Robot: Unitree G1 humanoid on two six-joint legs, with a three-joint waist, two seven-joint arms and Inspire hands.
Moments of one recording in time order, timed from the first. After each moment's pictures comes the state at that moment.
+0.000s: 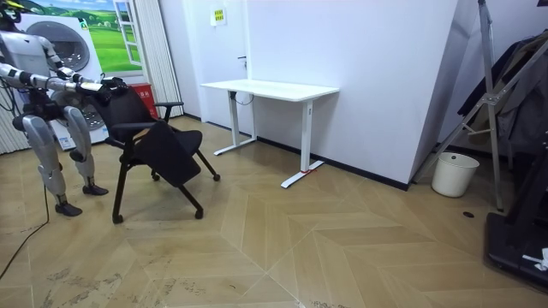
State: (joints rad) left arm -0.18 0.30 -0.24 0.45 0.97 -0.16 0.36; right arm -0.41 -0.30 0.45 0.60 -0.88 -0.13 -0.04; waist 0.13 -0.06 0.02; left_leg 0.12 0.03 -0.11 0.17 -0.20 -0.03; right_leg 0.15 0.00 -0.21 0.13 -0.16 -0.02
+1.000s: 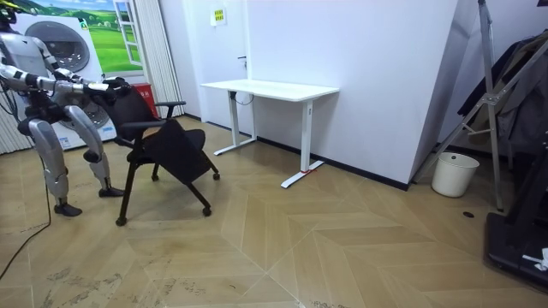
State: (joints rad) left arm -0.25 0.27 -0.25 0.57 0.98 -0.22 0.38; right arm -0.39 -0.33 0.45 0.63 -0.89 -0.15 -0.11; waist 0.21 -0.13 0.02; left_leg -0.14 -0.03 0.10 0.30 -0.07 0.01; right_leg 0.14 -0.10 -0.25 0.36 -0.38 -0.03
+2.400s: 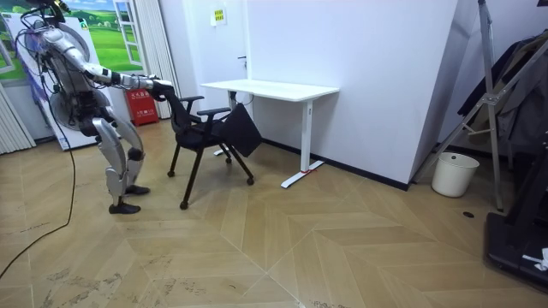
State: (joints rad) left arm -0.20 0.29 -0.25 0.58 0.95 -0.23 0.48; right arm -0.45 -0.30 0.45 0.71 -0.91 -0.21 -0.08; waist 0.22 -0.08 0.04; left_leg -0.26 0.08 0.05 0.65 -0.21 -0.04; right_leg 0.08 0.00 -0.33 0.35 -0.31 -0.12
